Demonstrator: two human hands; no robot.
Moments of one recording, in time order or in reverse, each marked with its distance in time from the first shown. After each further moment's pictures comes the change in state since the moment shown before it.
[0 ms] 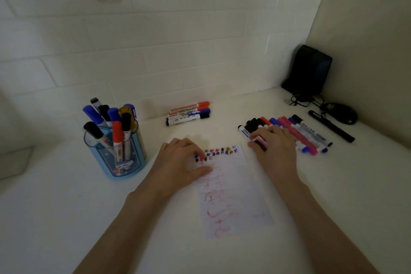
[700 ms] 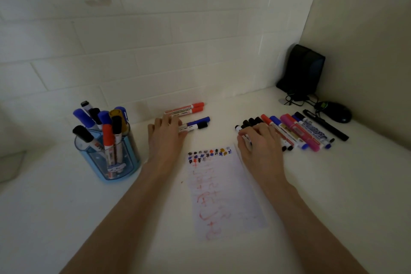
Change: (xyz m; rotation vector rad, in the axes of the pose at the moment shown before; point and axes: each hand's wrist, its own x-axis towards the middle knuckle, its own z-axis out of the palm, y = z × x) left_hand 0.063 -0.011 0.002 0.257 0.243 -0.309; right_hand -0.004 -0.012 0.008 -0.027 0.113 -0.116
